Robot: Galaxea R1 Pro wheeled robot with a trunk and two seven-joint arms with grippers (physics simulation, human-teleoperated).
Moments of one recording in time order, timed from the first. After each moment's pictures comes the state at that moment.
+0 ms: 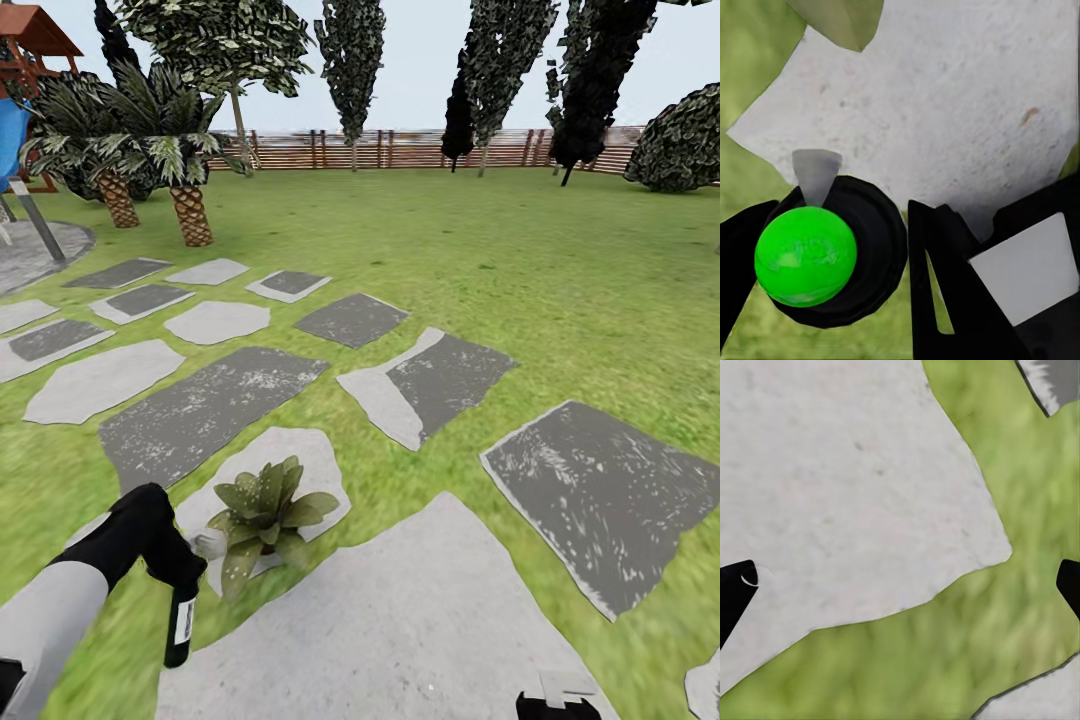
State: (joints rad) left arm -0.82 0.27 -0.14 -0.61 -0.81 0.97 -1.26; right arm -0.47 -0.07 0.34 -0.03 -0.30 -0.26 -0.33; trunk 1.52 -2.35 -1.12
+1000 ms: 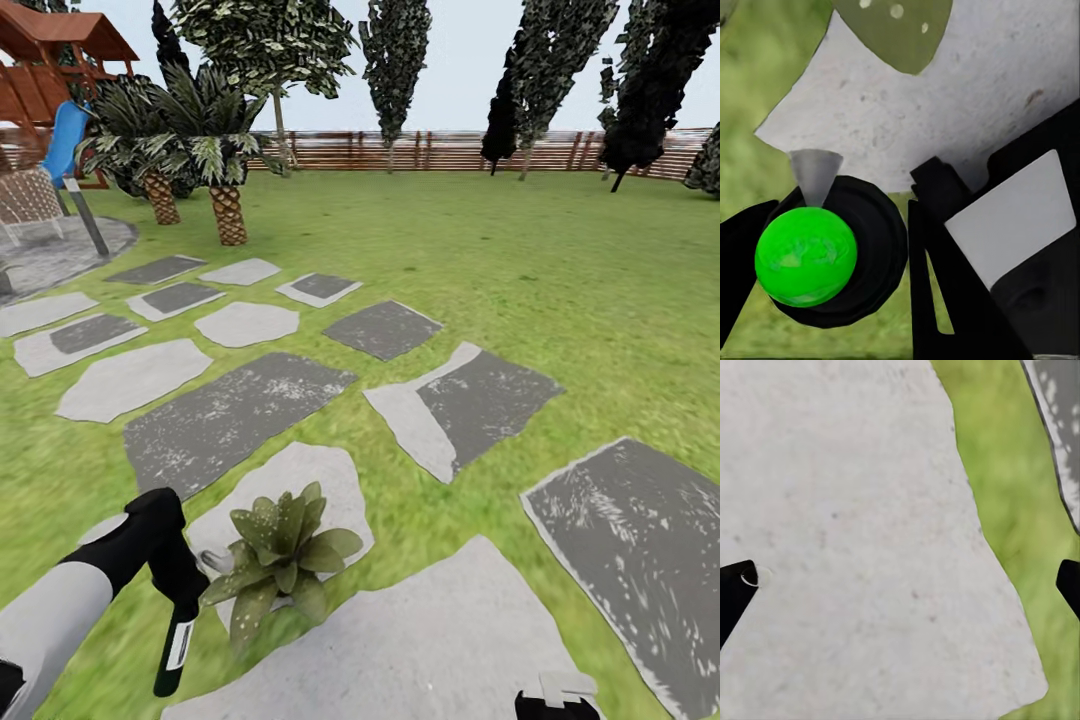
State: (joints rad) left arm -0.82 0.28 -0.33 -0.60 -0.83 0.95 -1.42; right arm -0.47 -0.07 0.34 -0.03 -0.30 -0.26 -0.33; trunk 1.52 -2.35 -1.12
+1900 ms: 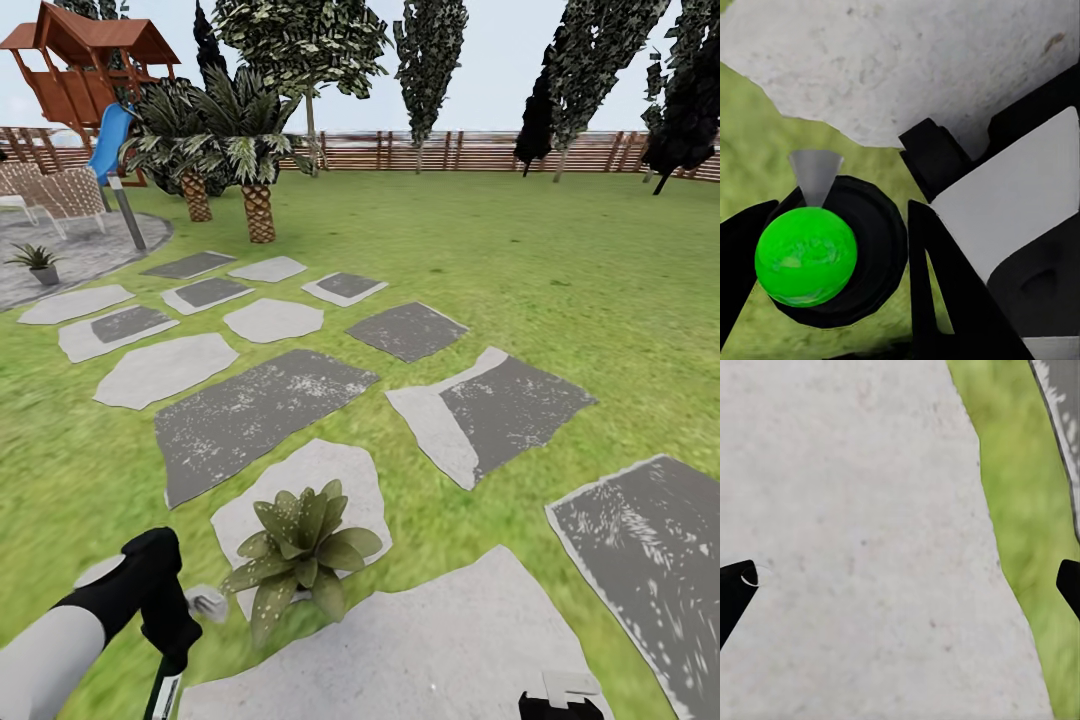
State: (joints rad) left arm -0.70 0.28 -0.33 -0.61 -0.83 0.94 -1.37; right arm -0.47 -0.08 0.34 -0.03 -0.30 -0.26 -0.33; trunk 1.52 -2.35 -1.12
